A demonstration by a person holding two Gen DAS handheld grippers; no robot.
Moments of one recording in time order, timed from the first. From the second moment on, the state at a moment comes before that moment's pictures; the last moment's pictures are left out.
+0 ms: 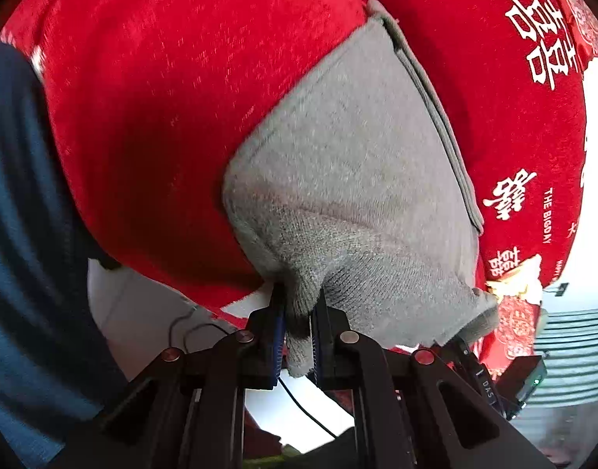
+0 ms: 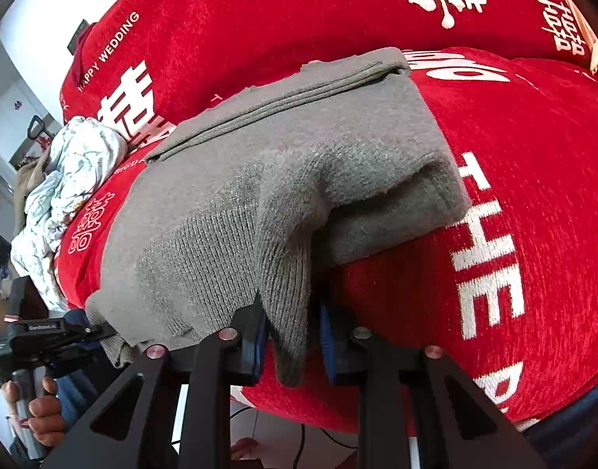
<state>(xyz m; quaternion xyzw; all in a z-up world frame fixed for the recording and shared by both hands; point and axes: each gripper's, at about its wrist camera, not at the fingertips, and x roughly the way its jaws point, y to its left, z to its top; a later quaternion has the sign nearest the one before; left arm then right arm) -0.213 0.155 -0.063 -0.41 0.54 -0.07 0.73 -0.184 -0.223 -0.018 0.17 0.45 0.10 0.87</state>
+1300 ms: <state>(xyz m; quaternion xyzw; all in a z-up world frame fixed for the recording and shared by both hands) -0.129 0.137 0.104 -0.34 0.36 -0.16 0.85 -0.156 -0.246 0.093 0.21 0.32 0.11 0.92</state>
